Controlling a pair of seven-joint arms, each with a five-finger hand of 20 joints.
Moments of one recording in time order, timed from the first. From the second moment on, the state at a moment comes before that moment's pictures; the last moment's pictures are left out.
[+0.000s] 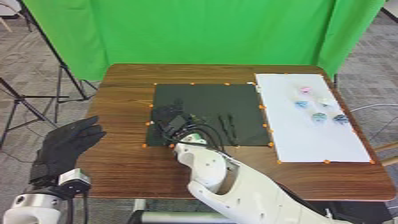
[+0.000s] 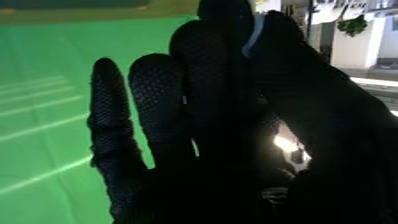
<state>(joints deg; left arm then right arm) 141.4 -52.2 -103.9 -130.1 38.4 17.6 16.1 -65.7 -76.5 28.8 -90.3 -149.6 1.5 24.9</state>
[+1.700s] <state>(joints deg) 141.6 -52.0 -103.9 -129.9 38.3 17.5 15.3 -69.9 -78.5 34.6 -94.0 -141.9 -7.5 21.7</state>
